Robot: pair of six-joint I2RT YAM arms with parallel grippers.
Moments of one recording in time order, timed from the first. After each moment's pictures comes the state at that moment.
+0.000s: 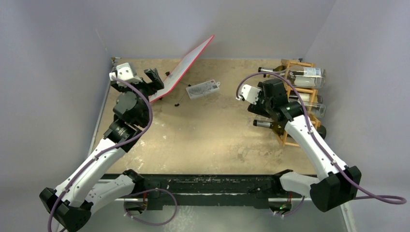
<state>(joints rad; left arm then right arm) -0.58 0.91 0.97 0.13 -0.75 -0.18 0.35 1.17 1.10 -0.68 0.23 -0.97</state>
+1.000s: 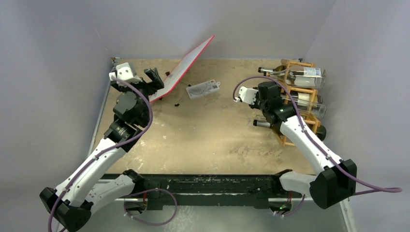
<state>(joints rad) -0.58 0.92 0.97 0.14 -0.75 -0.18 0.38 1.21 1.01 -0.50 0.38 -1.06</state>
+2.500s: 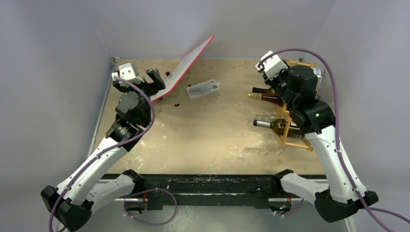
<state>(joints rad) -0.58 0.93 0.95 0.15 -0.75 -0.18 0.39 1.06 1.43 -0.66 0.35 -0.68</state>
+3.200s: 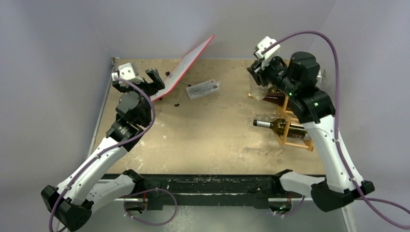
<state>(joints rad) -0.58 0.93 0.95 0.15 -0.76 -0.18 0.39 1.15 1.60 -0.63 -0.13 -0.43</state>
